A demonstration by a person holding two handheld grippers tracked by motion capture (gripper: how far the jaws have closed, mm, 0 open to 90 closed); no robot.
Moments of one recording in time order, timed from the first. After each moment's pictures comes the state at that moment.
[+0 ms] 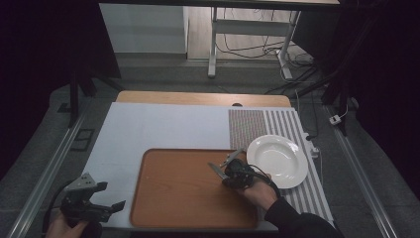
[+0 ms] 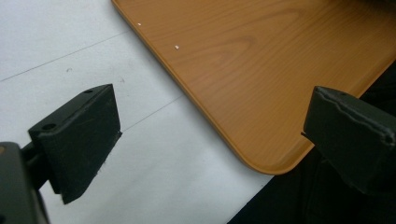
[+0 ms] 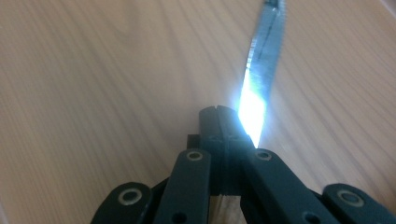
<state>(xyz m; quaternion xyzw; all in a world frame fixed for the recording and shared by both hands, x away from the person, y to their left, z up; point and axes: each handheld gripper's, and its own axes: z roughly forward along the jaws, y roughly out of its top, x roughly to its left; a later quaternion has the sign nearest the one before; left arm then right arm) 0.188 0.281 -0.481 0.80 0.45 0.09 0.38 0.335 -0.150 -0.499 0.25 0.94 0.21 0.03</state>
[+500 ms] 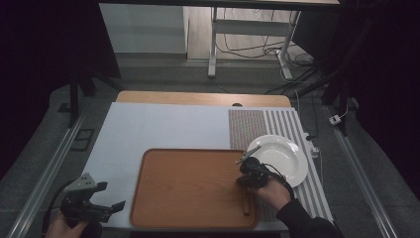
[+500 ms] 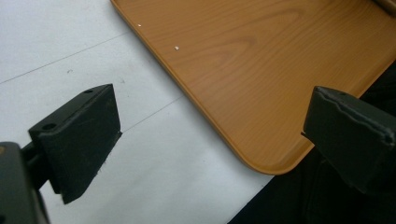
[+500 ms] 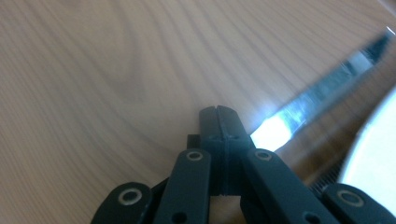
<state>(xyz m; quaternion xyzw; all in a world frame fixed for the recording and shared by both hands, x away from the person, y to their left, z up) 0.188 0.280 -0.481 0.80 0.45 0.09 0.38 0.341 -0.191 -0.496 0.30 0.93 0.20 0.04</state>
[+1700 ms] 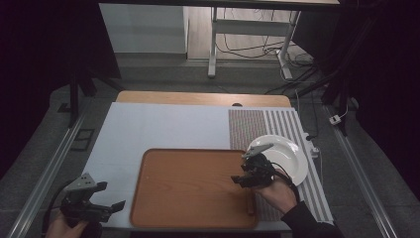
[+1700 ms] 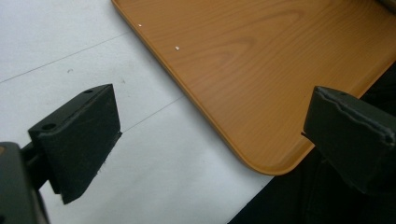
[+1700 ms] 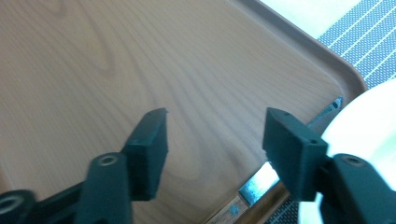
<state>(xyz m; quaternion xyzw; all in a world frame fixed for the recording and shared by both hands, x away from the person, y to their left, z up) 0.188 0.281 -0.481 0.80 0.46 0.09 0.38 0.329 -0.196 -0.464 0.31 0.90 0.30 0.08</state>
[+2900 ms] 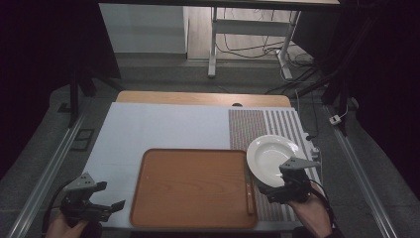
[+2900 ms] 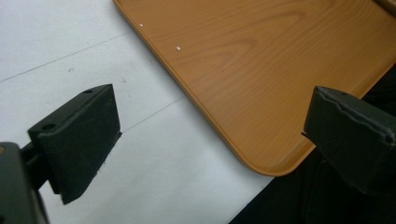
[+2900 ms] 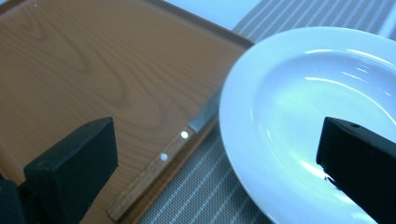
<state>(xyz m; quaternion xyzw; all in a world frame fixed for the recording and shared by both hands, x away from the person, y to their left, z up) 0.188 0.281 -0.481 0.80 0.46 0.09 0.38 0.278 -0.274 -0.441 0.39 0.84 0.36 0.15</state>
